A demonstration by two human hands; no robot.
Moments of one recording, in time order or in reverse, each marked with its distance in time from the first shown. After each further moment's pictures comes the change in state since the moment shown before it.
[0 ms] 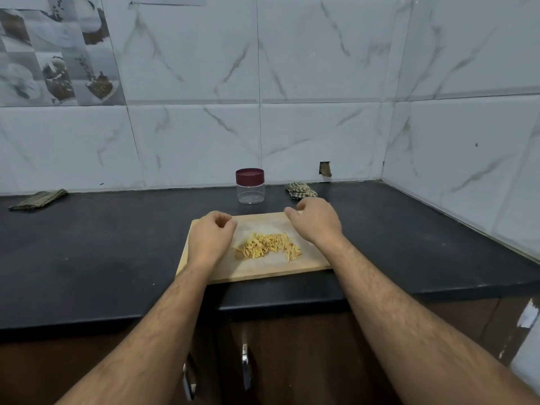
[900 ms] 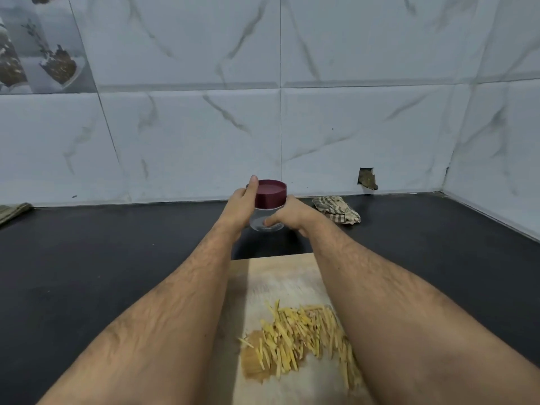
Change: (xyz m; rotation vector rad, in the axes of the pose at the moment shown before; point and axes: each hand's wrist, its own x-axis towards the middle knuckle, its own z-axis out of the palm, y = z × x) left_hand 0.227 -0.010 0.097 -0.394 -0.335 -0.208; right_hand 0.222 -0.030 0.145 0.521 -0.547 0.089
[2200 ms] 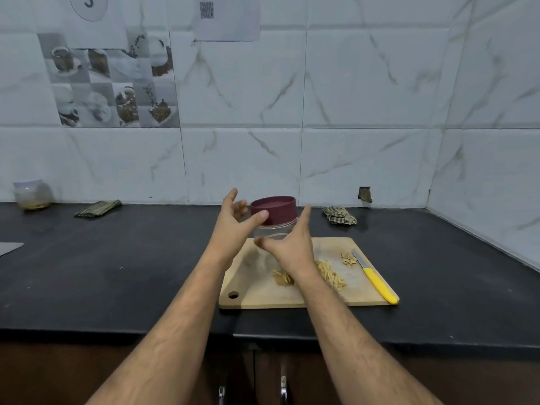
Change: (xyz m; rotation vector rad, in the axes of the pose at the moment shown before) left_hand -0.235 0.018 -0.075 -0.218 0.115 0.302; right_hand -0.243 -0.042 0.092 0.186 0.410 -0.268
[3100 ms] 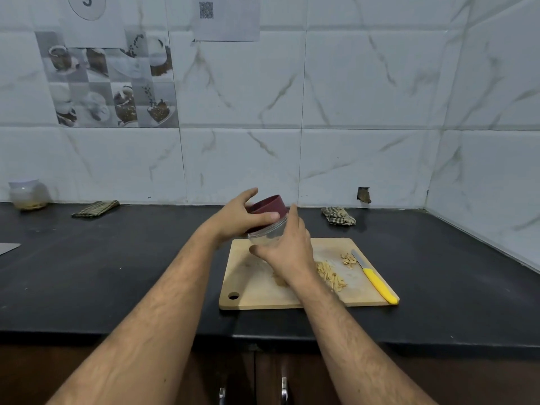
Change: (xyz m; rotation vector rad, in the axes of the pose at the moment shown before) left_hand 0.023 0.032 -0.011 0.316 -0.333 -0.151; right_hand -0.013 -0.014 0.000 -0.358 -0.001 -0.123
